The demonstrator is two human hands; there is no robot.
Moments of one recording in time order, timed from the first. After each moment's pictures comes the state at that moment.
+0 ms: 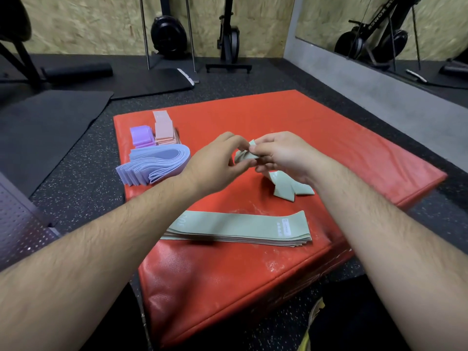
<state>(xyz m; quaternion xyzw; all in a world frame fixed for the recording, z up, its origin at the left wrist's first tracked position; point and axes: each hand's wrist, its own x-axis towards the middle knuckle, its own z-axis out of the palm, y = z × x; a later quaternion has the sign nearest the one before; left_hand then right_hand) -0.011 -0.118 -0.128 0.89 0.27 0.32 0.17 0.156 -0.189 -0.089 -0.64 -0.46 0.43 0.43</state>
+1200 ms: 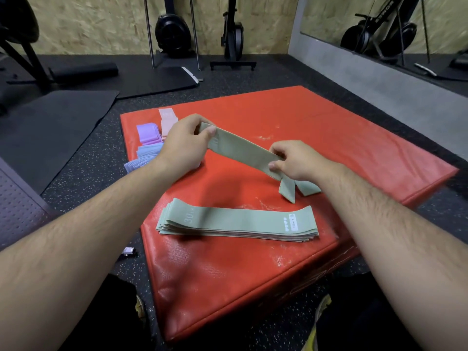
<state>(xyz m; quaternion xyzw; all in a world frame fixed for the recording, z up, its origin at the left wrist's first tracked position) -0.050 -0.098 -0.102 0.76 0.43 0.40 0.28 0.195 -0.177 -0.128 -0.74 -0.65 0.10 0.16</state>
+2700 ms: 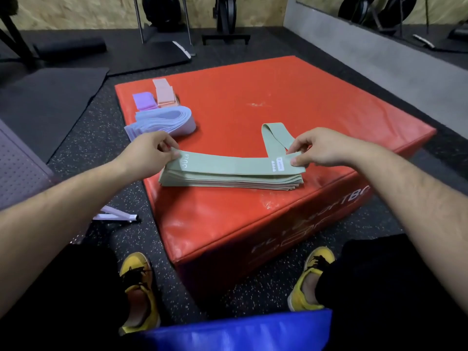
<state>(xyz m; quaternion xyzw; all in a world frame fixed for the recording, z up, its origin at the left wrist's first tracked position) -0.144 -0.138 -0.157 0.83 0.48 0.21 0.21 0.202 -0.291 -0.120 -0.76 -0.58 0.24 0.15</state>
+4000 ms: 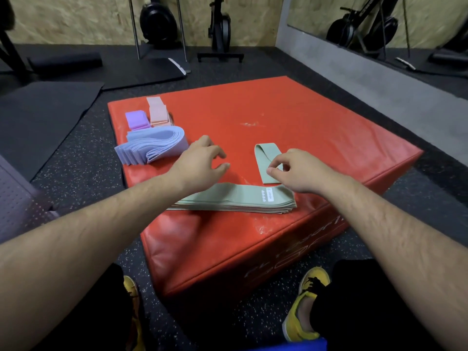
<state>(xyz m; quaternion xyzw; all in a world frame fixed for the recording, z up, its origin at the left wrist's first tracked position) -0.047 -0.150 -0.157 0.91 0.34 0.22 0.11 0.185 -0.270 -0.140 -0.78 -0.61 0.09 0.12</state>
